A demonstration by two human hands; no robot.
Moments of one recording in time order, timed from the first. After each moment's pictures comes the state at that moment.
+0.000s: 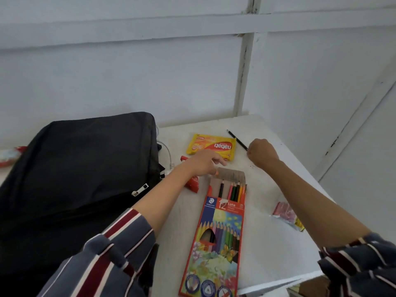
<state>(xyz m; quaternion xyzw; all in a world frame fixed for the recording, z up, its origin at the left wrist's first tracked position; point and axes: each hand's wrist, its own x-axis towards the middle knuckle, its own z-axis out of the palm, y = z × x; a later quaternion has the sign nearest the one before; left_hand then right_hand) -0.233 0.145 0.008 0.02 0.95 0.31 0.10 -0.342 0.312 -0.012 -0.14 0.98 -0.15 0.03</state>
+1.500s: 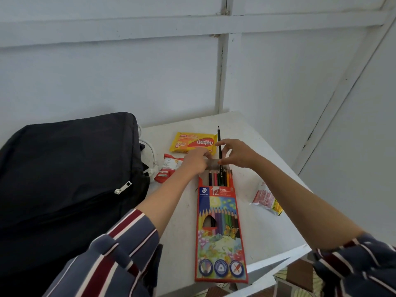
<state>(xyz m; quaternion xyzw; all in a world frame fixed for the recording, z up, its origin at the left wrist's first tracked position) -0.241 0.183 -0.011 -0.10 0.95 0.30 0.00 -0.297 0.326 0.008 -0.29 0.89 -0.31 0.12</state>
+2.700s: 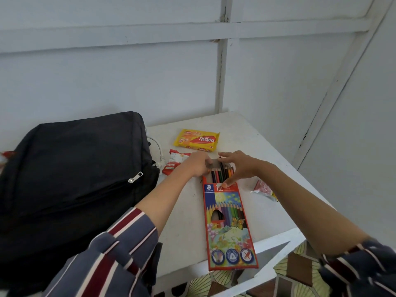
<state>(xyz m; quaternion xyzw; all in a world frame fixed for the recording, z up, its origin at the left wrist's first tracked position) -0.198 0.184 0.010 -0.03 0.97 0.23 0.10 -0.249 0.340 0.009 -0.34 0.92 -0.08 0.20</state>
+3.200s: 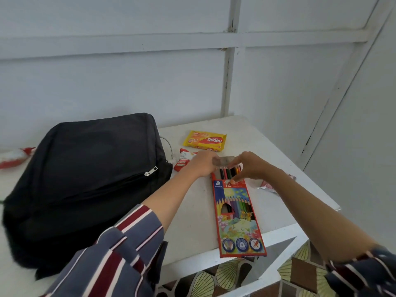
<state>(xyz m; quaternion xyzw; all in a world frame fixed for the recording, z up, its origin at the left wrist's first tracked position) -0.172 0.177 0.014 0.00 0.96 0.27 0.03 -0.218 0.340 0.017 -0.30 0.93 -0.16 0.13</state>
